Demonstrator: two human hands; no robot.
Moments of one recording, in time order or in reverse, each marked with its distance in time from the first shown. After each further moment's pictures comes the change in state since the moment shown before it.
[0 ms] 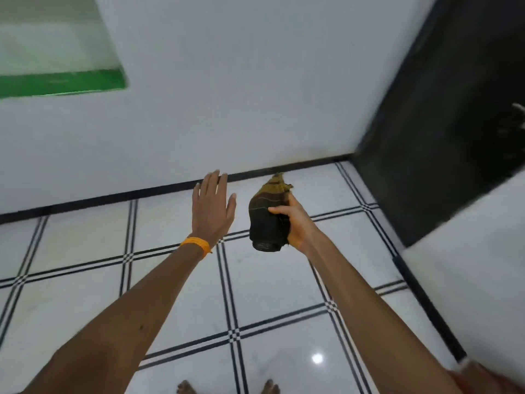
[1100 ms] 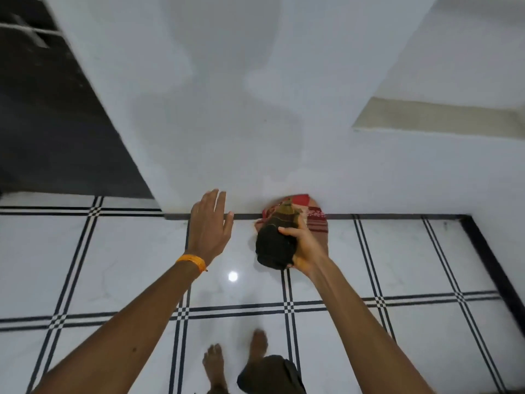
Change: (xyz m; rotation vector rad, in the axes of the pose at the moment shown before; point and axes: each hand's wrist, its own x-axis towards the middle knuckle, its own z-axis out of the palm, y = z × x) left_hand -0.089 0.660 0.324 -0.404 -0.710 1.159; right_hand -0.315 0.052 -0.524 0.890 1.224 -0.276
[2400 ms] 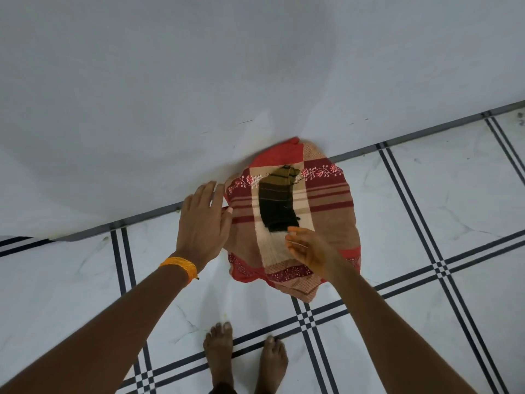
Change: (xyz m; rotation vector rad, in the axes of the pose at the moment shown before) left_hand 0.208 -0.036 0.491 0.167 -0.365 0.173; right_hand 0.489 0.154 -0.326 0.178 0.234 0.277
